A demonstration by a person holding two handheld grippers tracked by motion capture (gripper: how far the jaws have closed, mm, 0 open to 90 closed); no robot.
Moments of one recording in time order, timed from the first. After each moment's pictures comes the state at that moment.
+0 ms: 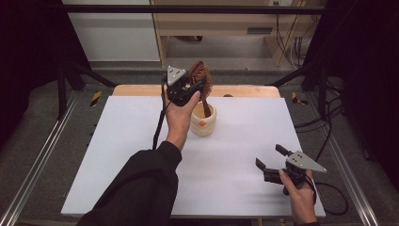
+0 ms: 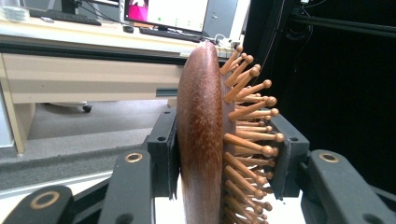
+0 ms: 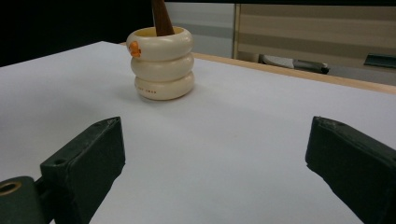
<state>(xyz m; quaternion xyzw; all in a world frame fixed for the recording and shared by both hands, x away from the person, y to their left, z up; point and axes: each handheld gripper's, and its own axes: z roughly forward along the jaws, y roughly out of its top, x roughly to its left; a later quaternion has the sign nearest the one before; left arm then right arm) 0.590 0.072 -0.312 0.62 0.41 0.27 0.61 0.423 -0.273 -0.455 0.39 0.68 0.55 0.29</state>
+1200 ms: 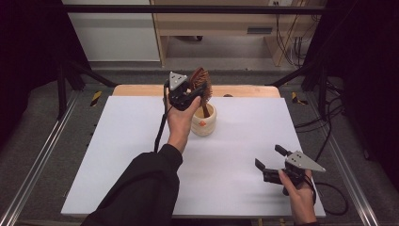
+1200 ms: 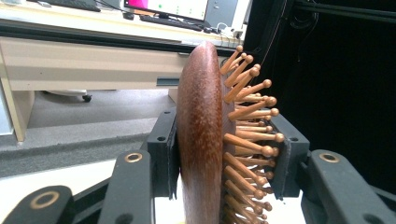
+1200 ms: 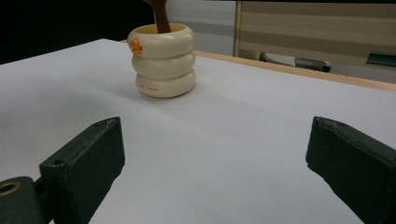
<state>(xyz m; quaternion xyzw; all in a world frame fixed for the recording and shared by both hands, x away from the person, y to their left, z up) 0.595 0.071 -0.334 0.63 0.42 0.26 0.60 0.422 -0.271 -0.456 0.39 0.69 0.54 0.28</state>
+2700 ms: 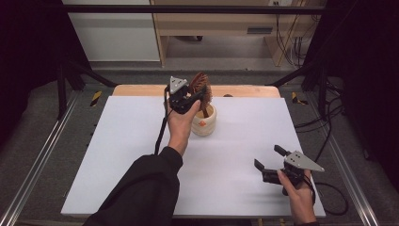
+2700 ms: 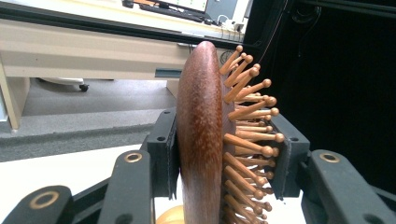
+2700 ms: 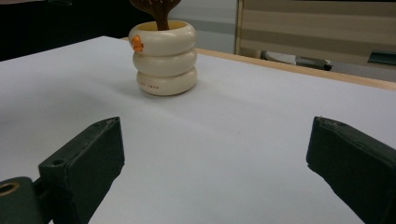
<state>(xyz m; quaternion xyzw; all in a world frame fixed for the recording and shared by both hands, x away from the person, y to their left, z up) 0.596 0.072 -0.350 0.63 0.44 0.24 0.60 0.423 -0.269 -0.457 0.39 0.69 0.54 0.28</state>
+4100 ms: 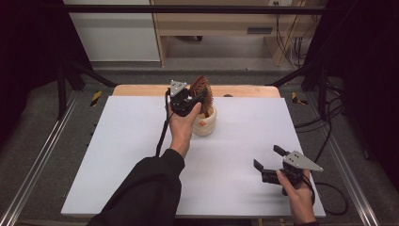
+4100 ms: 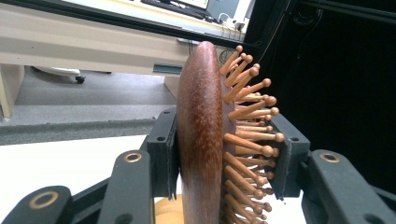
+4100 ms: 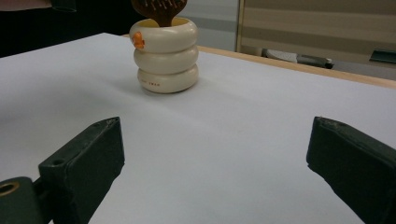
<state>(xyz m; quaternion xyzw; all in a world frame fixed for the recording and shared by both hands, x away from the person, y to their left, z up) 0.596 0.070 -0.362 0.62 0.45 0.23 0.60 0.424 -0.268 -0.457 0.39 0.69 0.54 0.28</state>
